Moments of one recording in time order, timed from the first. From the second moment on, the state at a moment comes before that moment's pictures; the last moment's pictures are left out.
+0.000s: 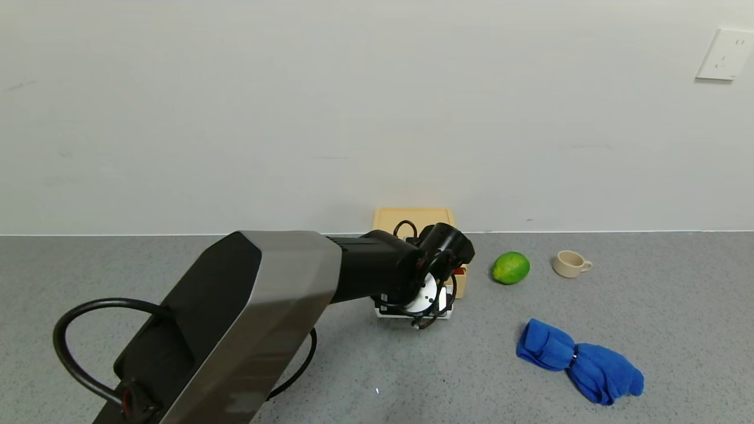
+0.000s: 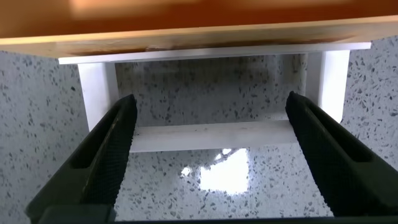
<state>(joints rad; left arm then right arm) -0.76 2.47 -1.99 0.56 0.40 -0.60 0.00 0.00 -0.01 0.01 -0.02 0.02</state>
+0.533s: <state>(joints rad) -0.79 2.45 -1.98 0.70 0.36 -0.74 0.00 0.00 -0.01 0.02 -0.02 0.02</state>
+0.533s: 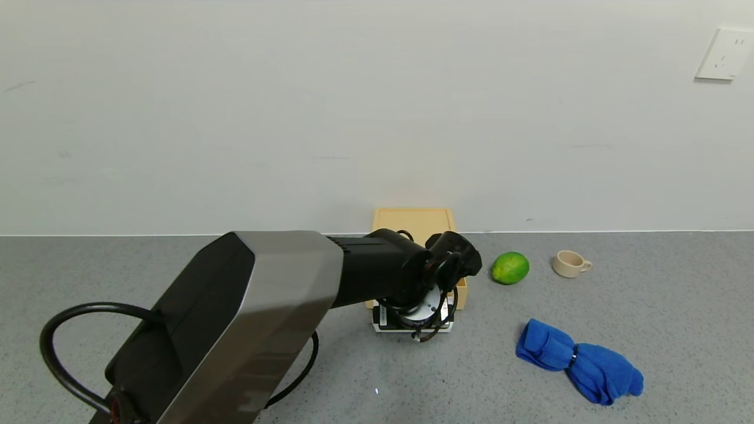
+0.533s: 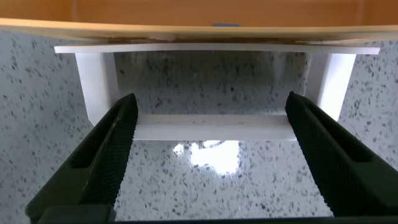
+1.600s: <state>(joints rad) -0.83 2.41 -1.95 0.86 0.26 -0.80 0.00 0.00 -0.01 0.02 -0.02 0.02</state>
